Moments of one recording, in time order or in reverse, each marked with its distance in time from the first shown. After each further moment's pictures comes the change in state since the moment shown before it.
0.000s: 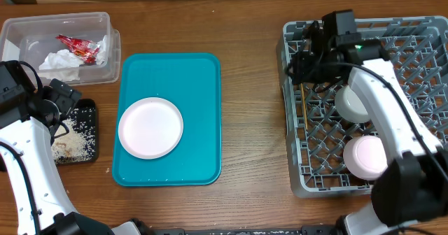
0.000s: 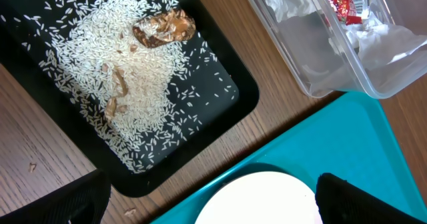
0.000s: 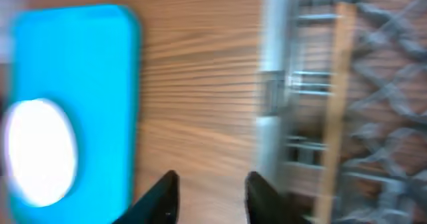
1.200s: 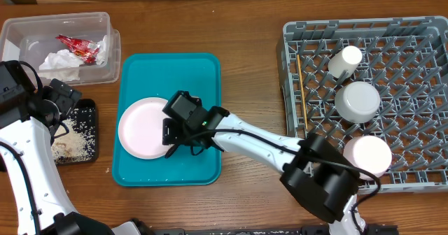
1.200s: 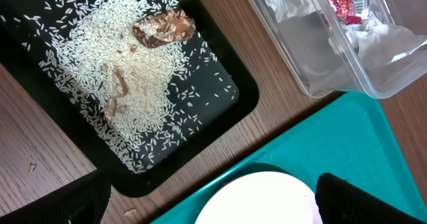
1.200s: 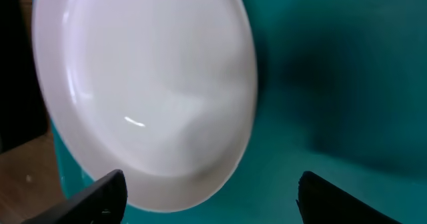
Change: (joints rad) left arm 0.000 0.000 0.000 0.000 0.000 0.000; right arm 0.802 0.354 -0.001 0.382 0.245 0.781
